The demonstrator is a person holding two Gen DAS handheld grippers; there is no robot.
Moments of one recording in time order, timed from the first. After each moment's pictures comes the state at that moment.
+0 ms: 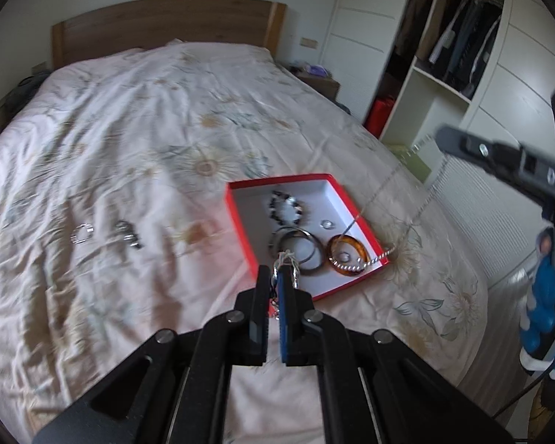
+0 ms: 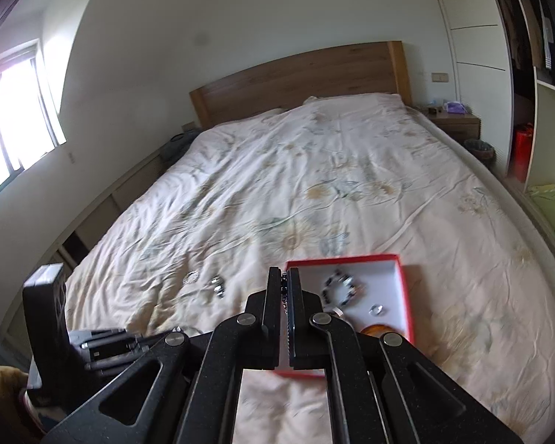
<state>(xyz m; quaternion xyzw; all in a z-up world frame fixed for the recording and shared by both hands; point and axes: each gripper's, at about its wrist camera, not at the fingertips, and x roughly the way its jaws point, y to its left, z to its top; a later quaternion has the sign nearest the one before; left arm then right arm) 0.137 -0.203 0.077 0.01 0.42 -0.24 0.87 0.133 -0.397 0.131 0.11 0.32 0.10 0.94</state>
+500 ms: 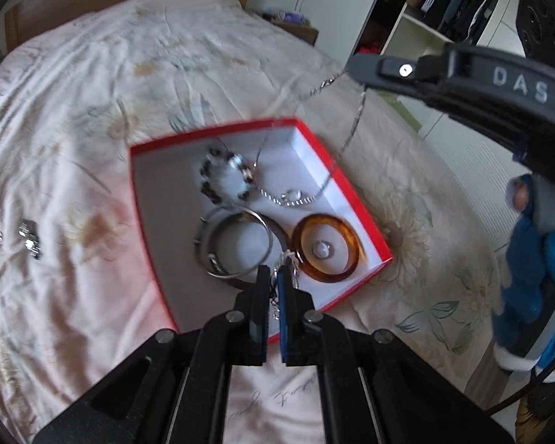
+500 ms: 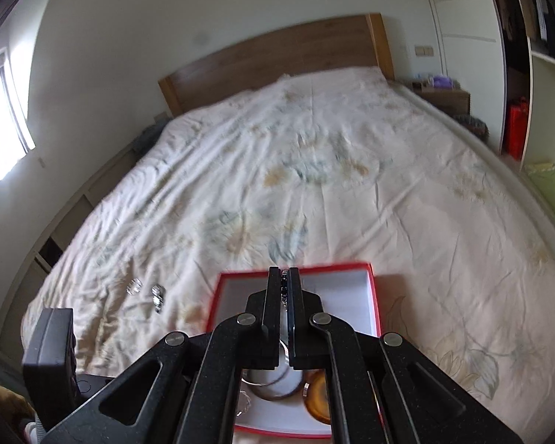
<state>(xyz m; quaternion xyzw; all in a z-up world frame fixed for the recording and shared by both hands) 0.201 -0.306 -0.013 0.04 0.50 -0.28 0.82 0.226 -0.445 0.042 0.12 0.37 0.07 0.92</state>
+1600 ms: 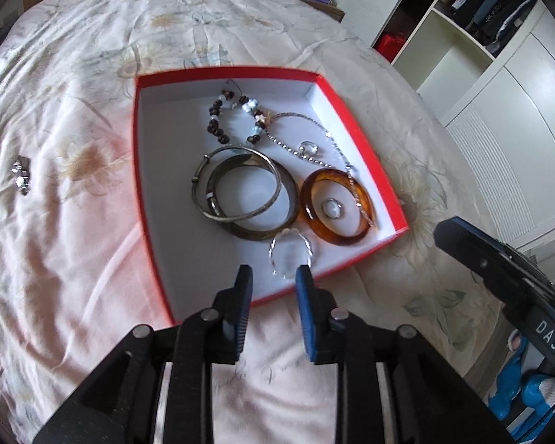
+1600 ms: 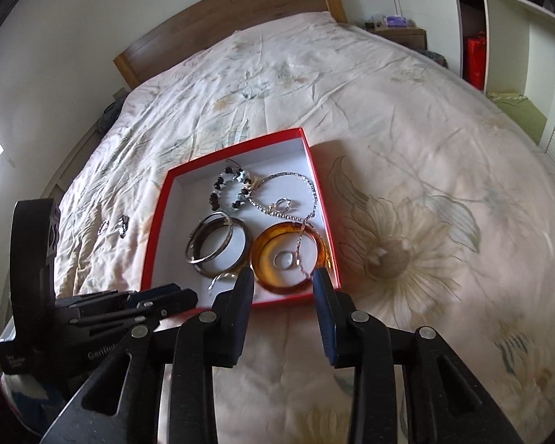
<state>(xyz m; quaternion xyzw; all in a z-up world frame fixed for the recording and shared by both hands) 0.176 -0.296 -0.033 0.01 0.54 -0.24 0.80 0.114 -0.469 -0.007 0.15 0.44 0.01 0.88</state>
